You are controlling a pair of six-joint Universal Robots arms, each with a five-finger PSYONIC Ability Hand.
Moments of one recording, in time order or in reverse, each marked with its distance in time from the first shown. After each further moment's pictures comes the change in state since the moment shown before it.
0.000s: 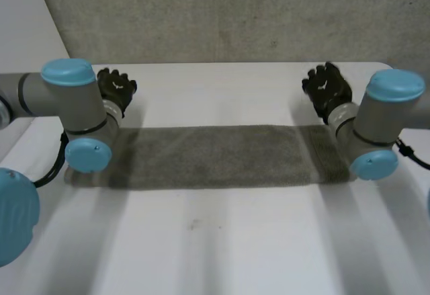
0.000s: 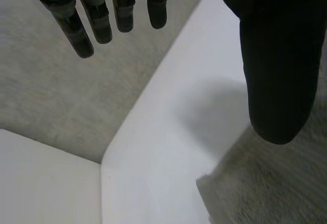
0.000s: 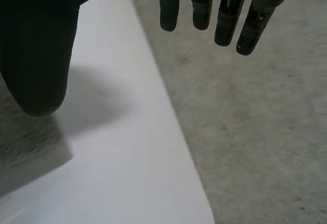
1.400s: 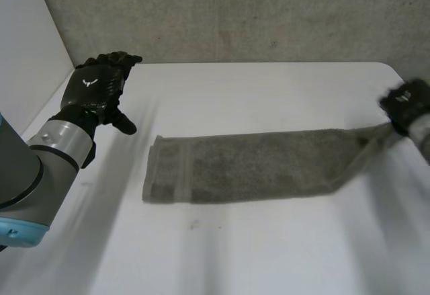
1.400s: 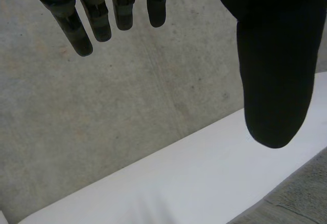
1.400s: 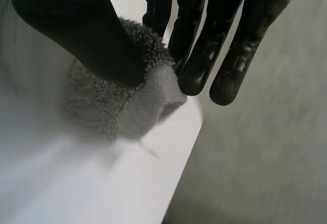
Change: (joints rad) left arm 0.026 0.737 -0.924 0.404 0.267 -0.645; right arm -0.250 -0.378 0.452 0.041 -0.041 -0.087; left_hand -0.017 -0.020 -0.019 -0.019 -0.011; right_hand 0.732 0.950 0.969 0.964 0.918
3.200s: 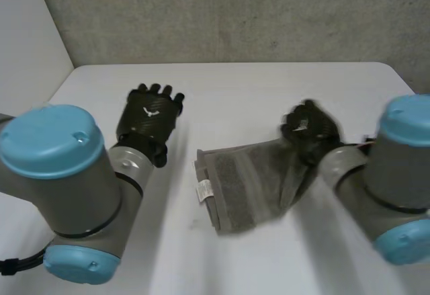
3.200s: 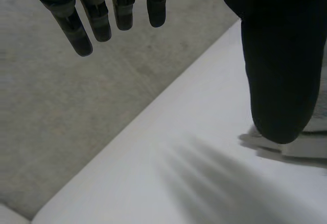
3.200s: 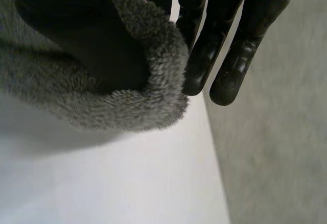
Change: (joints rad) left arm -0.339 -0.158 0.173 -0.171 -0.348 0.332; right arm 0.413 -0.126 0.181 -0.008 0.056 -0.066; left_hand 0.000 0.000 0.000 -0.001 -0.001; right_hand 0.002 -0.034 0.006 0.000 0.000
